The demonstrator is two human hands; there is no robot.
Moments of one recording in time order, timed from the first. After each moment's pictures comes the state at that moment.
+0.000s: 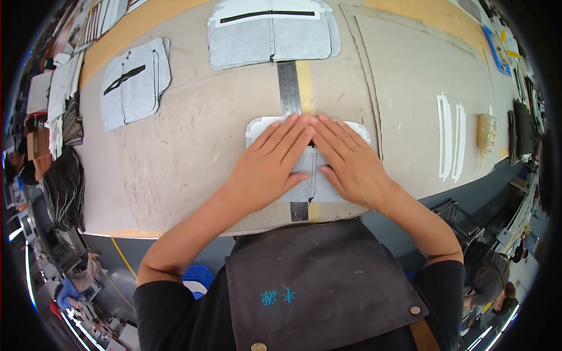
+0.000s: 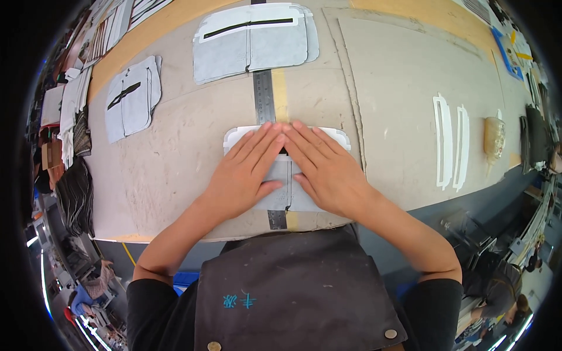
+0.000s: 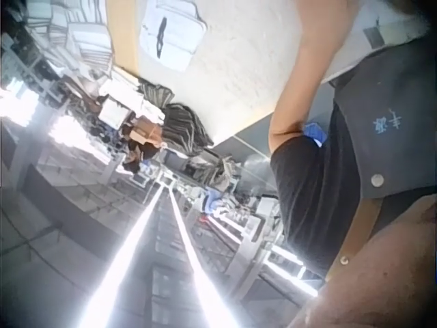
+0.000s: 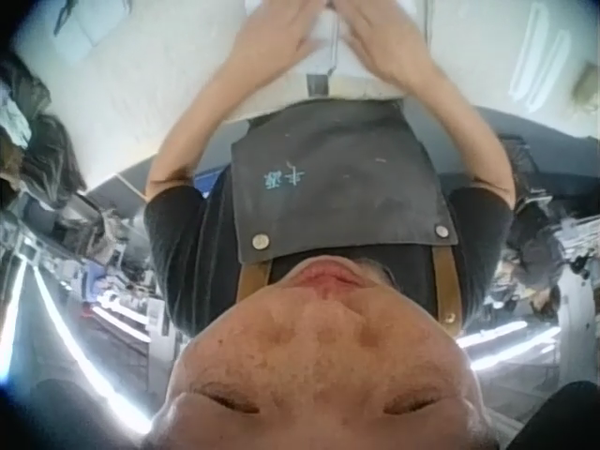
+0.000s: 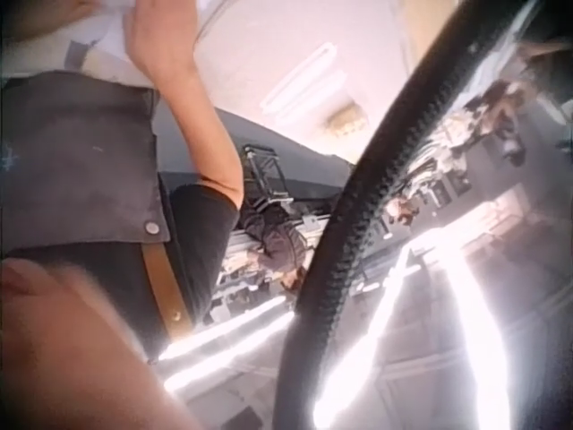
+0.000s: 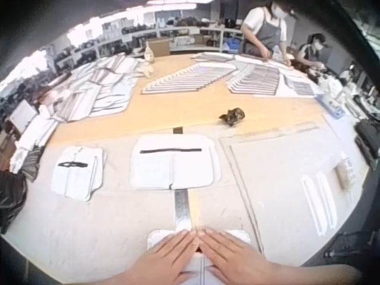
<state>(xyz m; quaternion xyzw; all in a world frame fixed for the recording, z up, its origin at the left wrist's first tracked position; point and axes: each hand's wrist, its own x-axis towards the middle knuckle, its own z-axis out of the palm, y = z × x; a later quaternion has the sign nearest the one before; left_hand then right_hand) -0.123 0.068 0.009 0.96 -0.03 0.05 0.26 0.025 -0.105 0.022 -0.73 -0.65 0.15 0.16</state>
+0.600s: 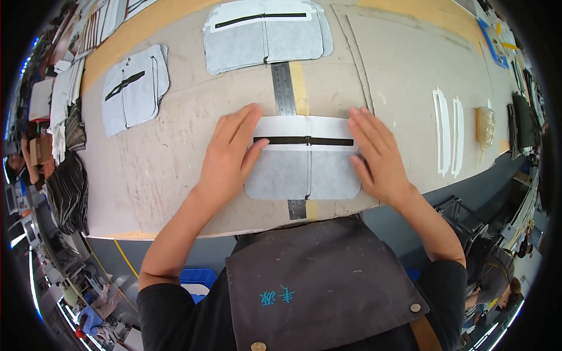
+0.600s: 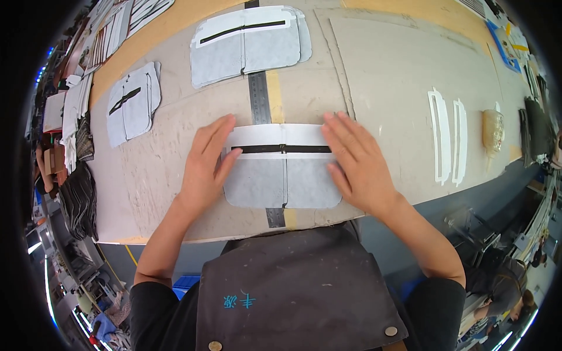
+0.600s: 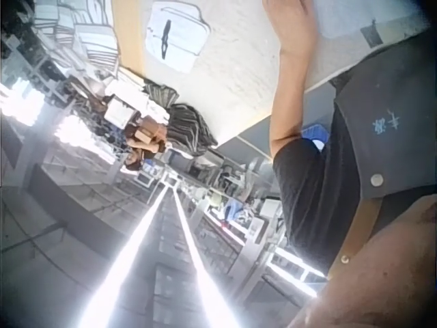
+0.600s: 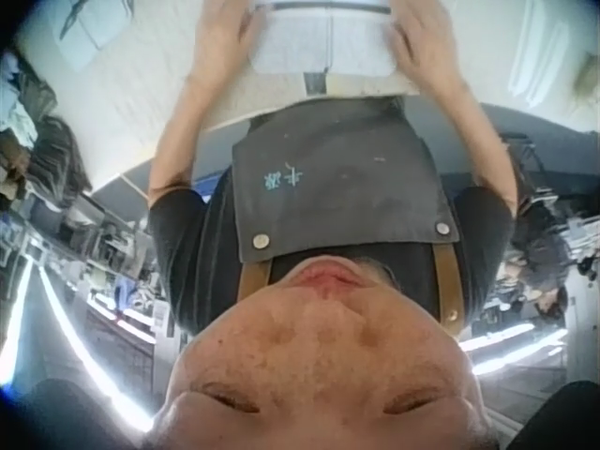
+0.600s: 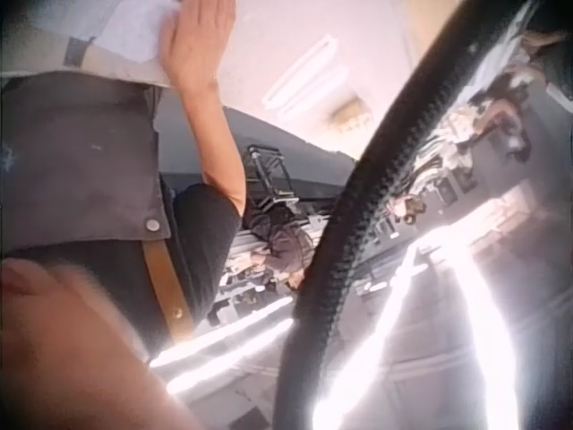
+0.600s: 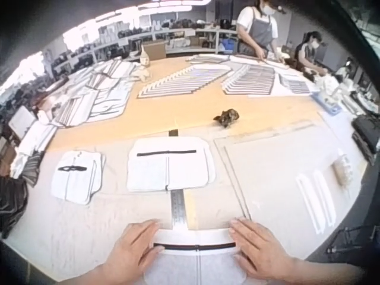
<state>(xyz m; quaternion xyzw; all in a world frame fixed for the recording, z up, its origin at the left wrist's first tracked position) -0.137 0.102 0.015 0.94 0.09 0.11 0.32 0.047 -0.141 0.025 -0.77 -0.60 0.08 0.19</state>
